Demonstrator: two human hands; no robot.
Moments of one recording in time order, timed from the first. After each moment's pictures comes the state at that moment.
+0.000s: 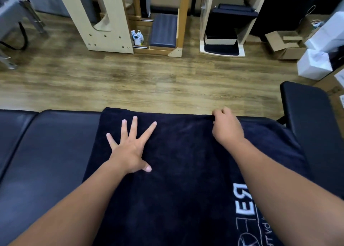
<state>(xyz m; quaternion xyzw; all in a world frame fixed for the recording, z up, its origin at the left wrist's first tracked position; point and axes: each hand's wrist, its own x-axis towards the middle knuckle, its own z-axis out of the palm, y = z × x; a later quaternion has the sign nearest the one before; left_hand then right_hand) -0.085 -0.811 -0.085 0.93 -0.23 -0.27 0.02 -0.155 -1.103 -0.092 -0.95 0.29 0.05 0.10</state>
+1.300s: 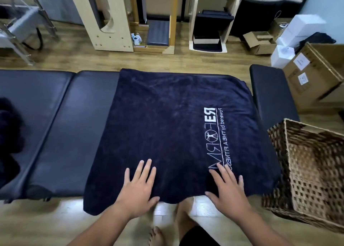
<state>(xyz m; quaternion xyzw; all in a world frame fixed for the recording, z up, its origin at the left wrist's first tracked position) -0.474 -0.625 -0.099 0.89 -0.39 -0.23 -0.07 -0.640 -0.904 -0.094 -0.95 0.22 0.18 0.10</state>
